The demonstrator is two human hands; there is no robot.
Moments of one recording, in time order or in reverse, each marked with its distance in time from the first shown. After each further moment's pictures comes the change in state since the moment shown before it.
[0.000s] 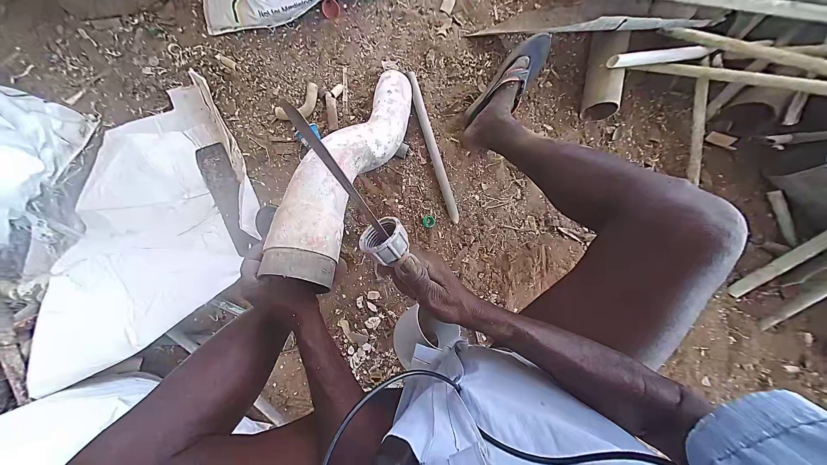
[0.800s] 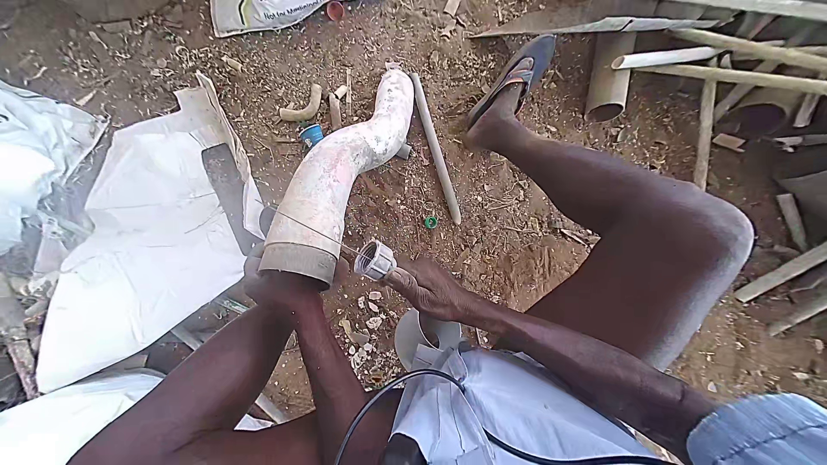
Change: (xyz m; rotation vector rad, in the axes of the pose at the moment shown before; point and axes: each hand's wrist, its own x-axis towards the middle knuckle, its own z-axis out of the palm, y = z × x) left_hand 0.000 0.016 0.011 -0.053 0.098 -0.206; right_hand -0.001 0.012 -0.004 -0.217 -0.086 -0.060
